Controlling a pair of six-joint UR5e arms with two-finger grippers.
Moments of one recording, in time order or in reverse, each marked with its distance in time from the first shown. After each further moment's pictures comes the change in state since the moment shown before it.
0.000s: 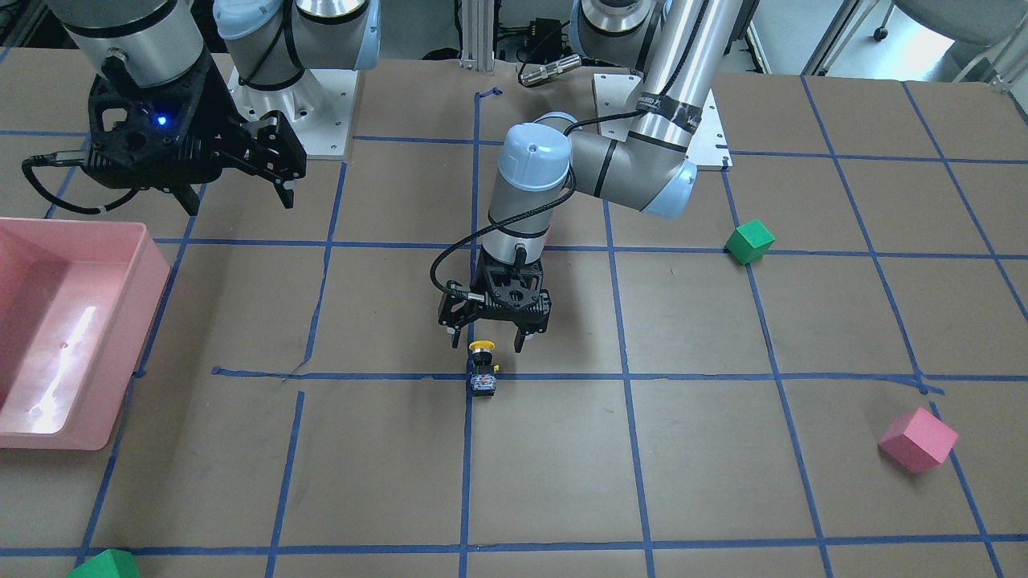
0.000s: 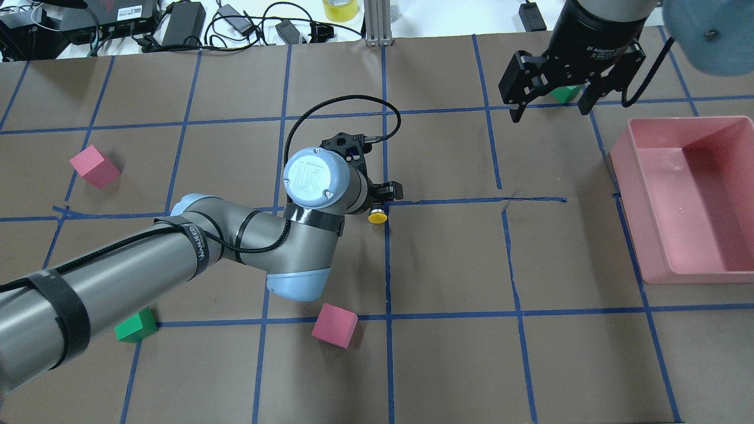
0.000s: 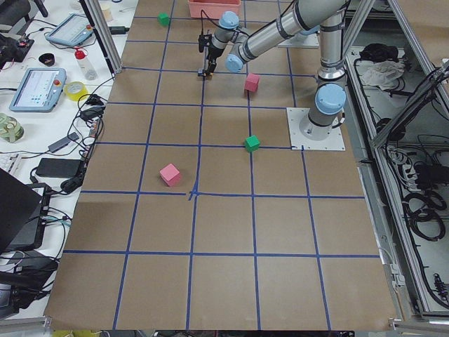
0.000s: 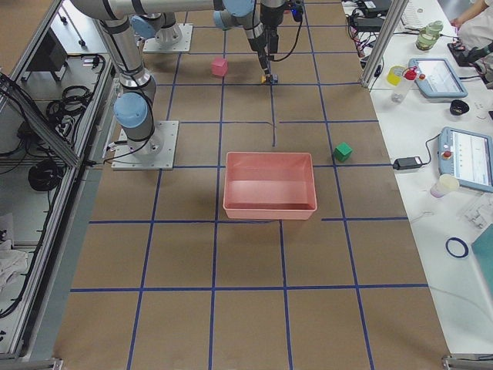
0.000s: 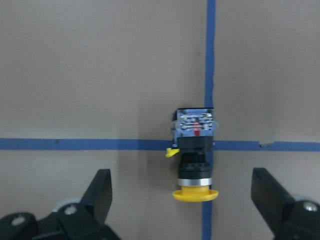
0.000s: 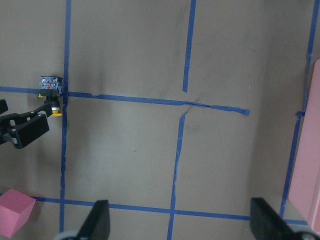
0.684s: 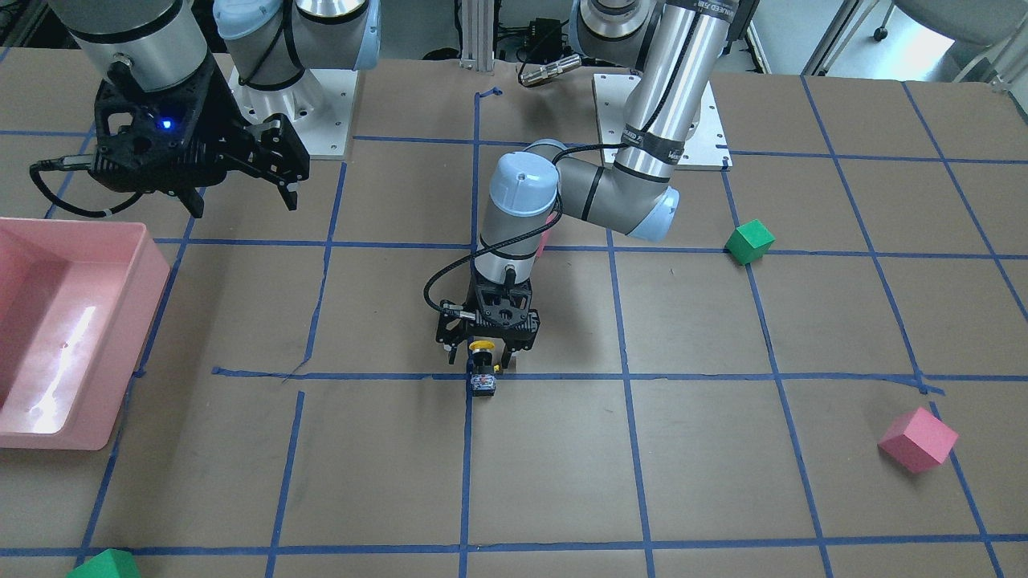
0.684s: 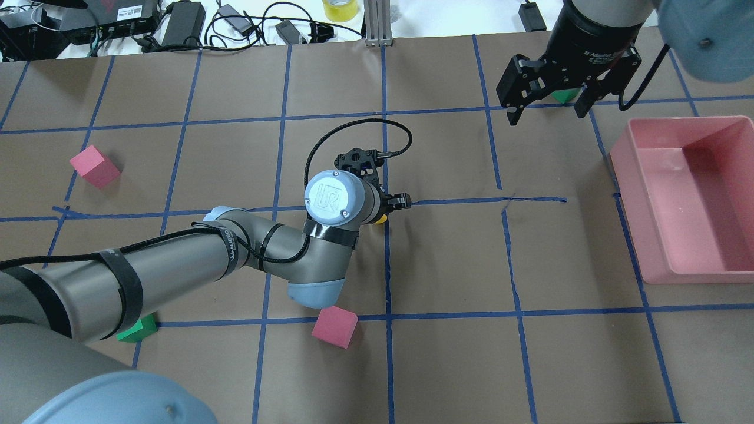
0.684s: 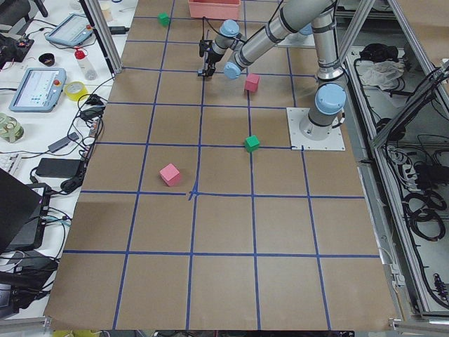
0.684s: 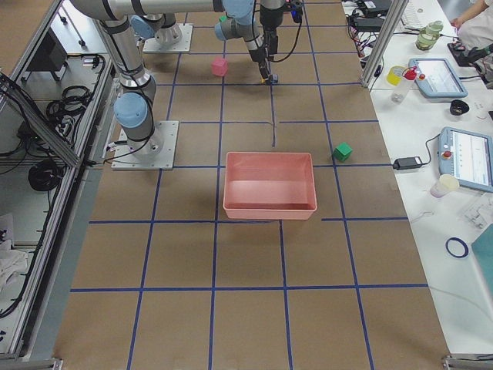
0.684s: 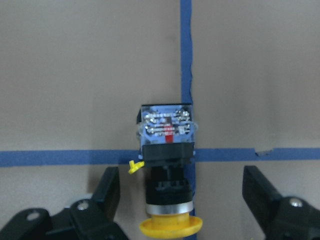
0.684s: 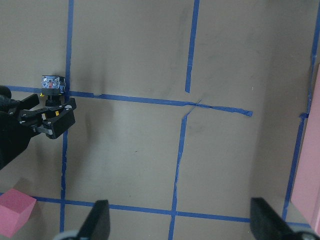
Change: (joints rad) left arm -0.009 -0.094 -0.001 0.100 -0.001 0.002; right arm 0.000 -0.002 0.012 -0.010 0.008 -0.004
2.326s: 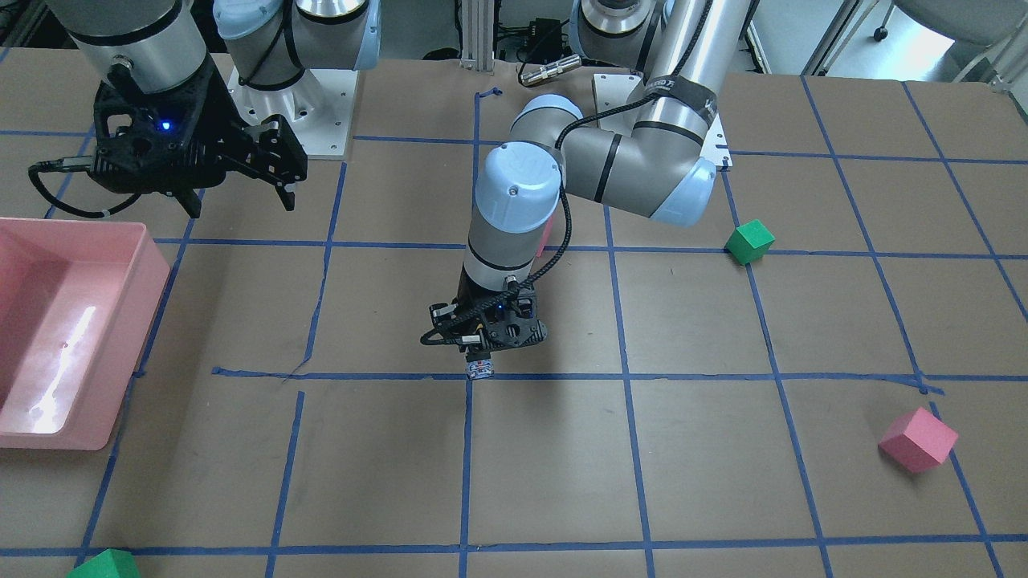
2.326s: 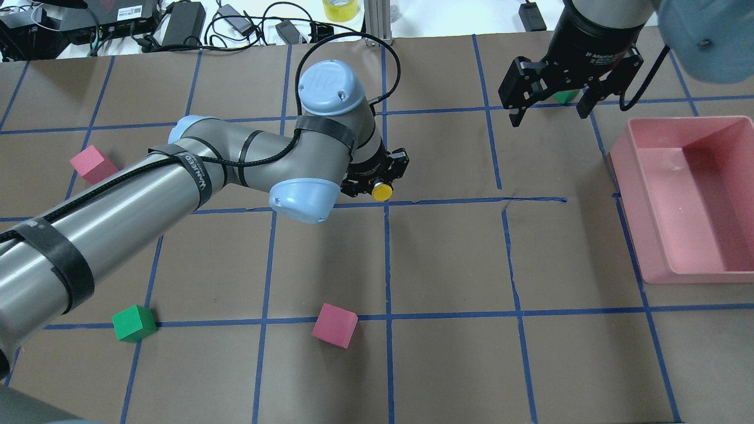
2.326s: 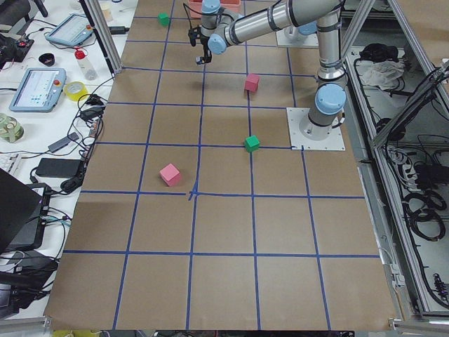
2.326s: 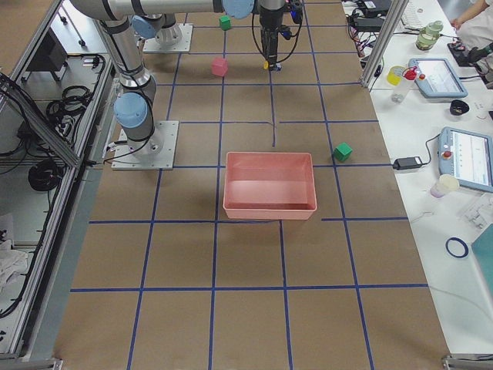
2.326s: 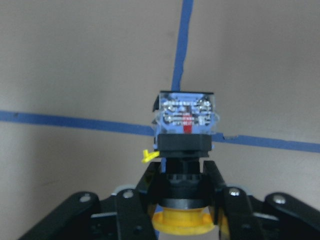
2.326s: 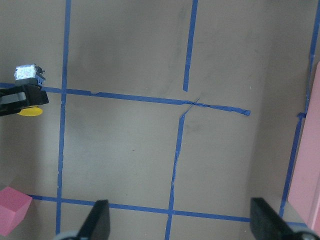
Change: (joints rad) left arm 0.065 0.102 0.302 -0.718 -0.156 -0.317; right arm -0.001 0.000 0.002 0.001 -0.011 -0.010
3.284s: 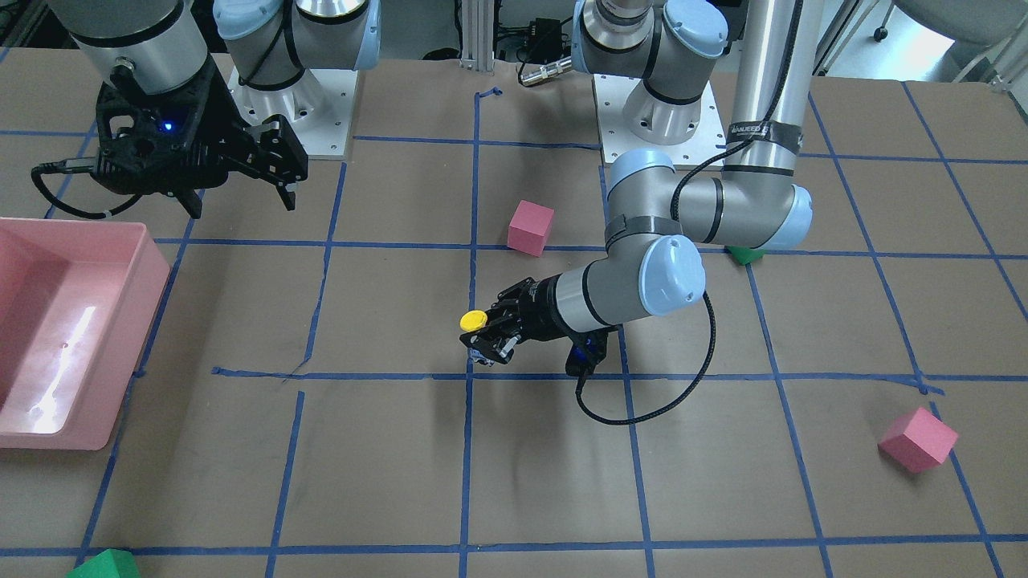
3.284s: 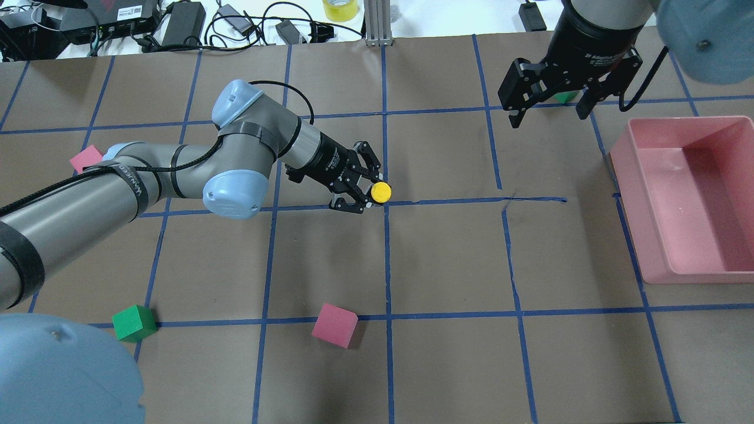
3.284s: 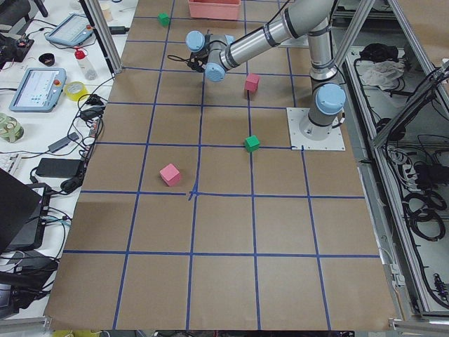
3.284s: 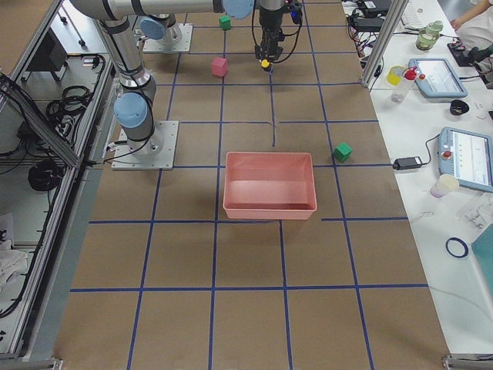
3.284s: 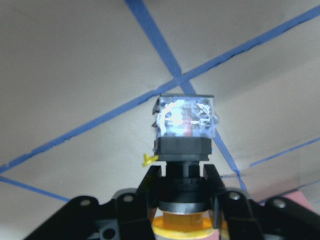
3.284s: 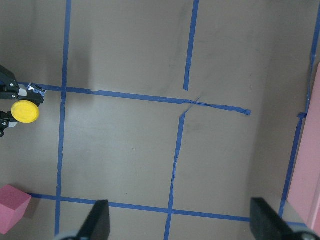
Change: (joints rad) left arm 0.231 -0.021 -0.152 -0.044 -0.615 -0.416; right arm 0.001 0.000 0.003 0.001 0.000 -0.006
